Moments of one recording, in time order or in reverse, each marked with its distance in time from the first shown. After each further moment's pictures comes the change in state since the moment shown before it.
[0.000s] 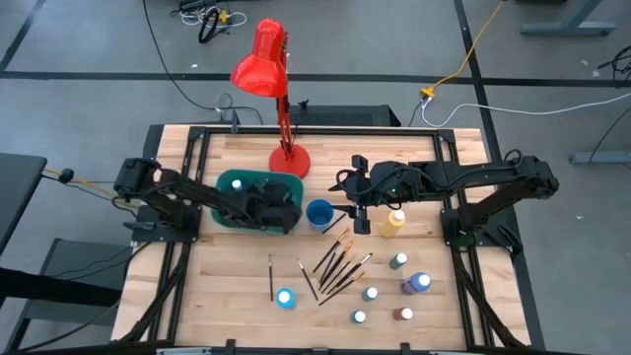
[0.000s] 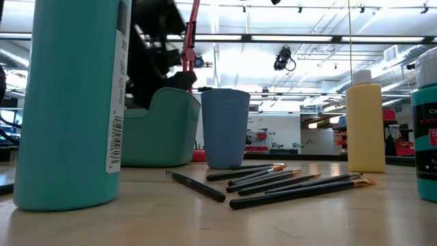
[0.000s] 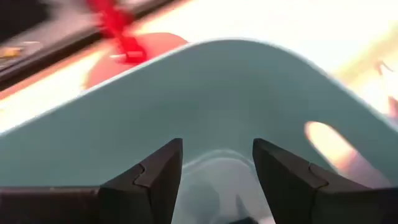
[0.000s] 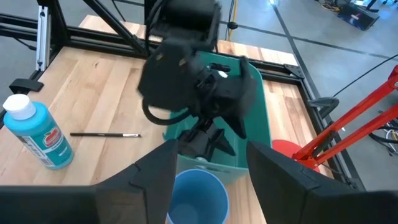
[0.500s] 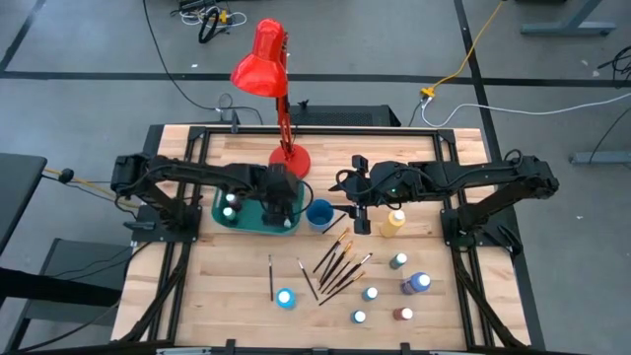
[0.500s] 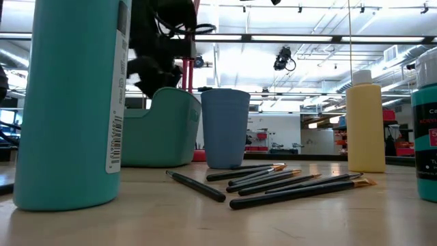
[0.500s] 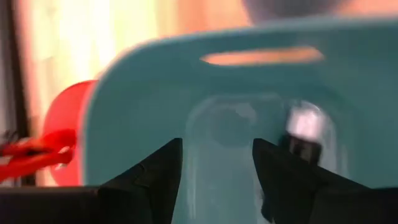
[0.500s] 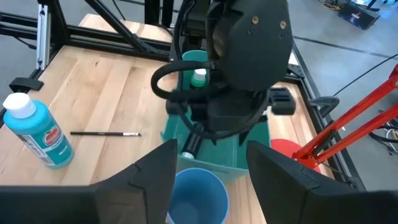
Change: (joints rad) left arm 0.188 -0.037 0.205 -0.338 0.549 1.102; right arm 0.000 0.000 0.000 -0.005 0.000 0.000
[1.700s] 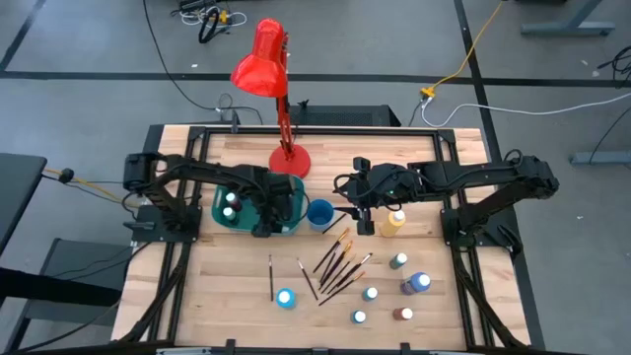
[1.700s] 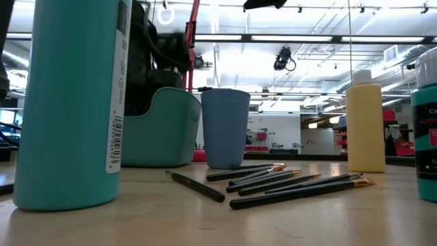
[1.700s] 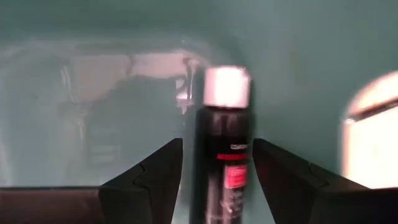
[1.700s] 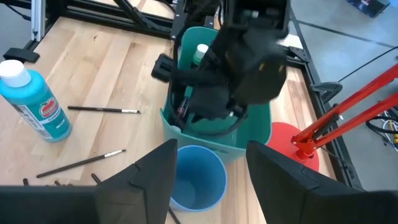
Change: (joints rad) left arm 0.073 0.113 -0.136 0.027 0.483 -0.031; right arm 0.000 0.000 0.000 -0.087 0.003 -0.026
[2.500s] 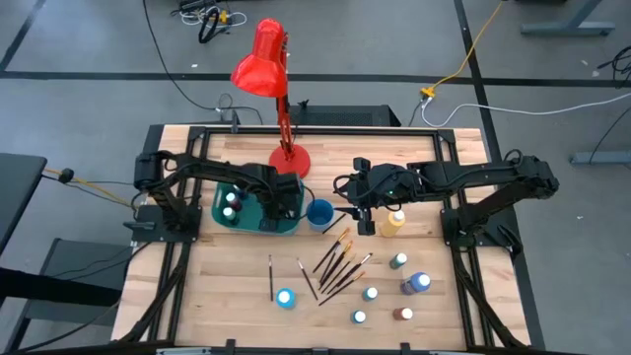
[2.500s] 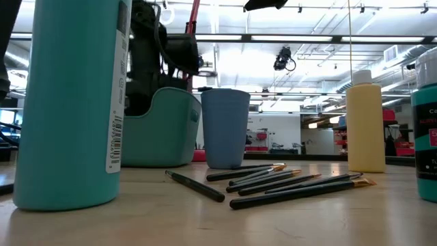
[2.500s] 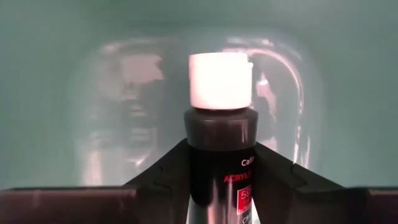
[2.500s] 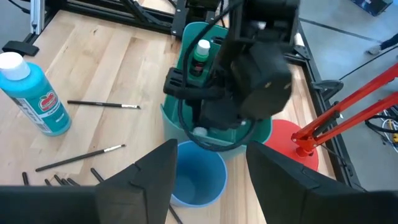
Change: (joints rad) left arm 0.005 0.045 0.085 -0.039 -0.195 0.003; right arm 0.000 0.000 0.000 -0.009 0.000 -0.010
